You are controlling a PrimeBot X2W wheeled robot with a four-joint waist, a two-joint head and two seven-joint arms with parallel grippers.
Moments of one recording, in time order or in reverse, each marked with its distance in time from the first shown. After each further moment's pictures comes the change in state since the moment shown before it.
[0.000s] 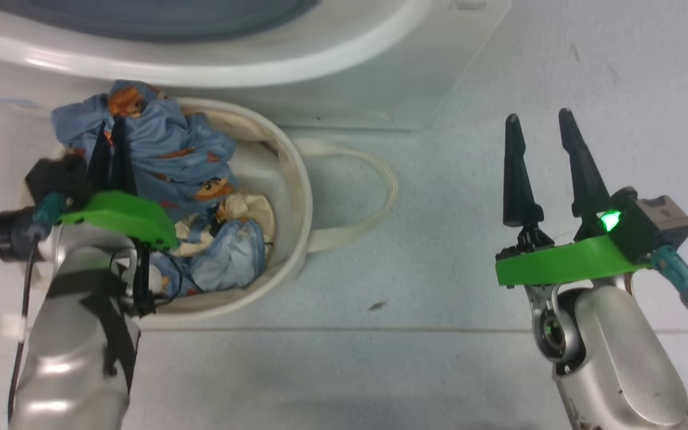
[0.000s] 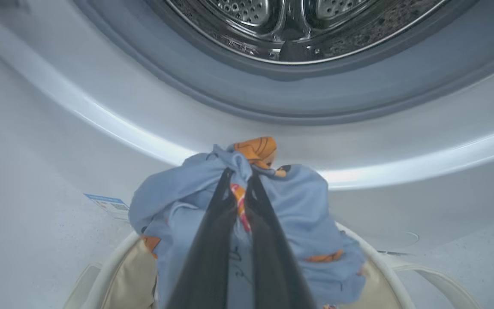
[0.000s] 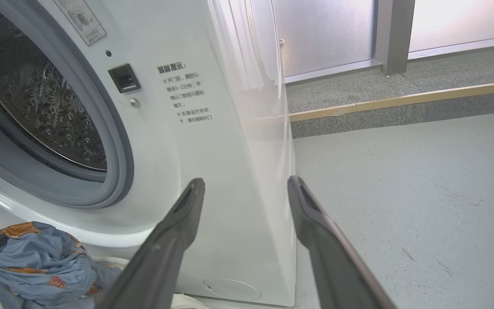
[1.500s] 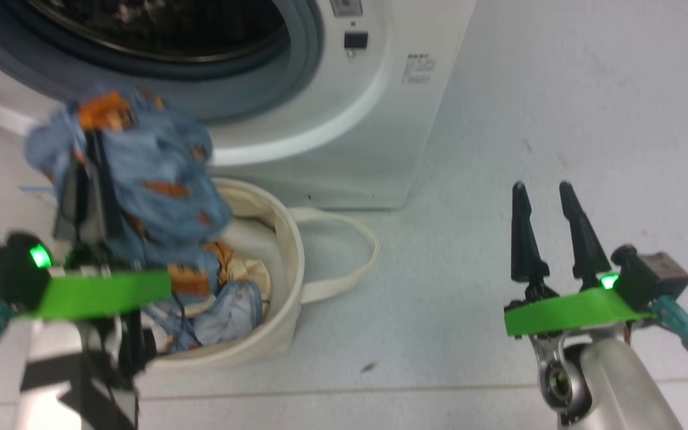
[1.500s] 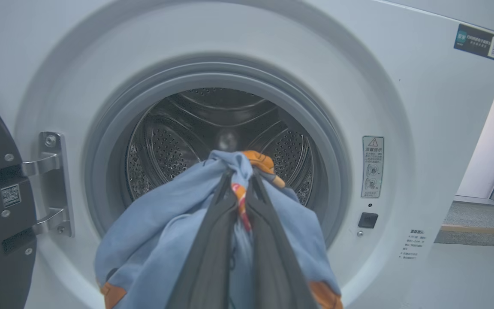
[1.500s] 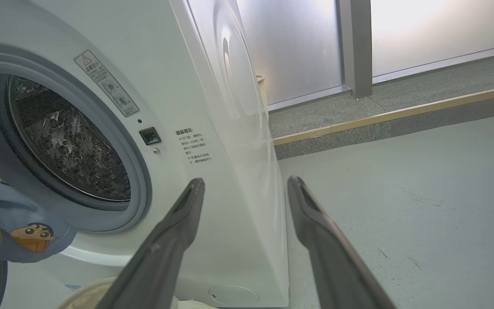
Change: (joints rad) left arm 0.417 -0.090 0.148 -0.731 0.045 -0.151 -0.007; right arm 0.173 0.001 -0.020 0.011 0.083 0.000 0.000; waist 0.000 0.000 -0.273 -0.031
